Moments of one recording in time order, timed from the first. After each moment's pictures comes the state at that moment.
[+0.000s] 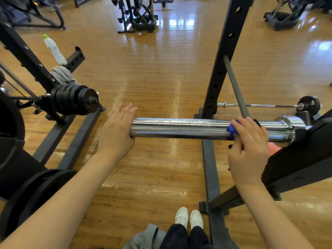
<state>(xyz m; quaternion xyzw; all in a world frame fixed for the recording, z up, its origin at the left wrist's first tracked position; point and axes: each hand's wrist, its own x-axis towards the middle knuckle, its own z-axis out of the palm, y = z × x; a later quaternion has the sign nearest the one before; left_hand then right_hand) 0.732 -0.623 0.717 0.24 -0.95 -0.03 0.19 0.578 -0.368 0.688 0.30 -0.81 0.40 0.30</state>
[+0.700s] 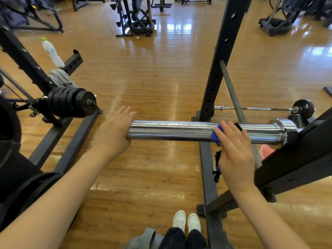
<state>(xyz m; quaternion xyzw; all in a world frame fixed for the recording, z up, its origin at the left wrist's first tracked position) 0.731 -0.627 0.733 0.21 -0.97 0.00 0.14 0.585 -0.366 0.682 0.40 -0.80 0.34 0.29</state>
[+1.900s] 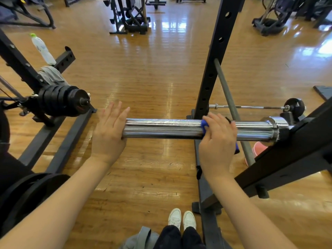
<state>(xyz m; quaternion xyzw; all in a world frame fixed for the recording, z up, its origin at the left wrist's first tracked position) 0.731 -0.631 0.691 0.17 -0.93 0.04 0.33 0.602 -0.411 0.706 0.27 -0.84 0.38 0.26</state>
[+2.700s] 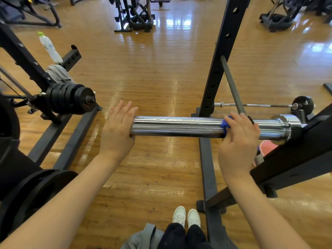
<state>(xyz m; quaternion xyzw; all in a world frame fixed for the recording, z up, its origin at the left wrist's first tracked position) 0.732 -0.626 0.701 0.18 -0.94 0.00 0.29 0.588 -0.387 0.696 0.28 -0.83 0.37 0.30</state>
